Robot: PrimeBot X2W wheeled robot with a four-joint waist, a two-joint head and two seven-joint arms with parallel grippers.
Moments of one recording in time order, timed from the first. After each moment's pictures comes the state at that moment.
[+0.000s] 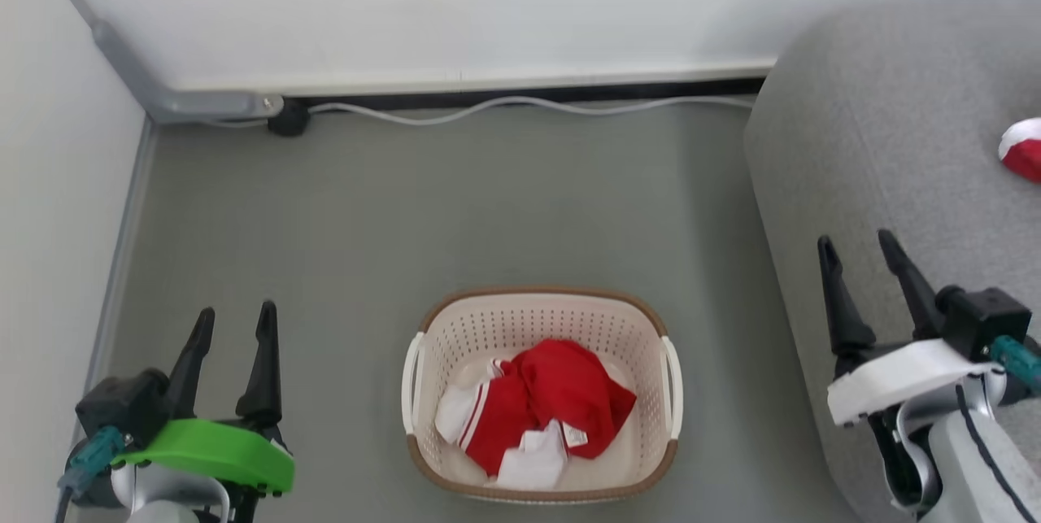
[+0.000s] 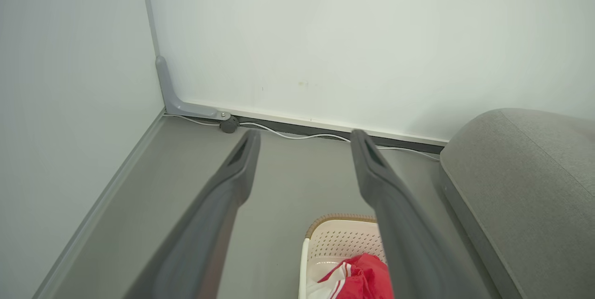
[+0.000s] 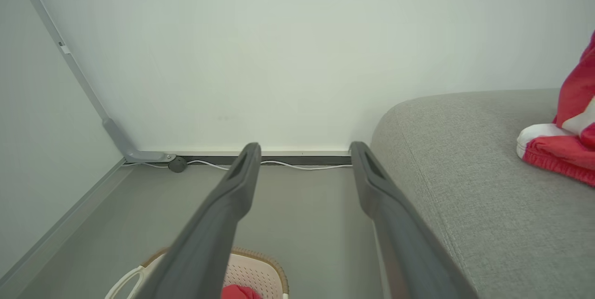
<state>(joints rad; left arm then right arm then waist) -0.05 0.20 -0.22 0.17 -0.56 -0.03 -0.25 -0.07 -0.16 0.10 0.23 0.23 0.06 -0.25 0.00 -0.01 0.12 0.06</state>
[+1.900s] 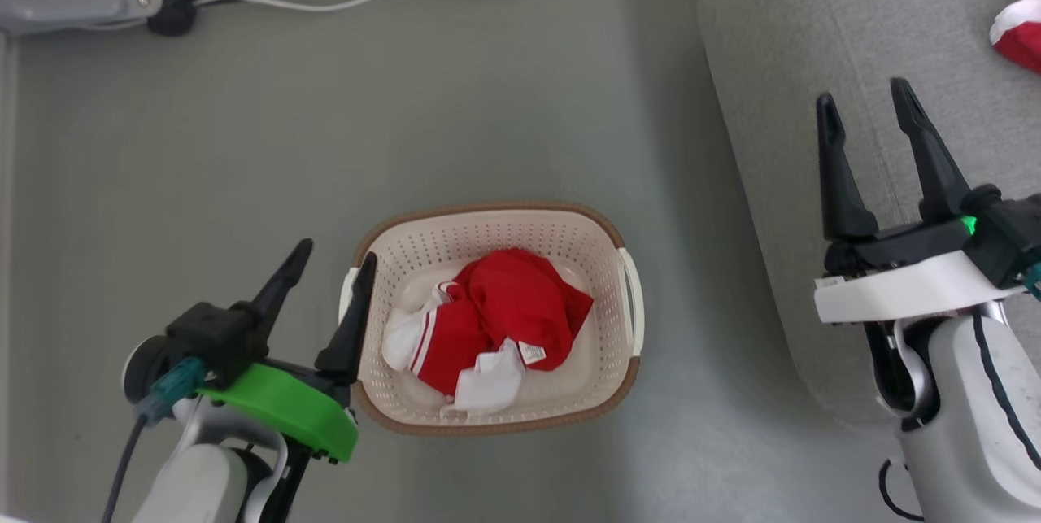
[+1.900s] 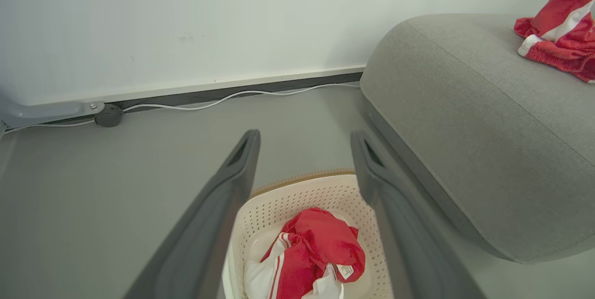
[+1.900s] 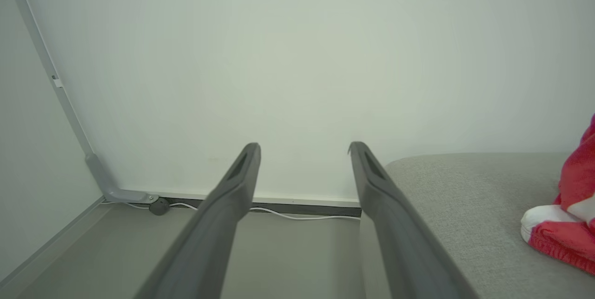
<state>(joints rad) -0.13 0.23 -0.36 0.00 -0.47 -0.07 -0.12 -0.18 -0.15 0.12 -0.03 0.17 0.05 -0.25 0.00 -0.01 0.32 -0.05</state>
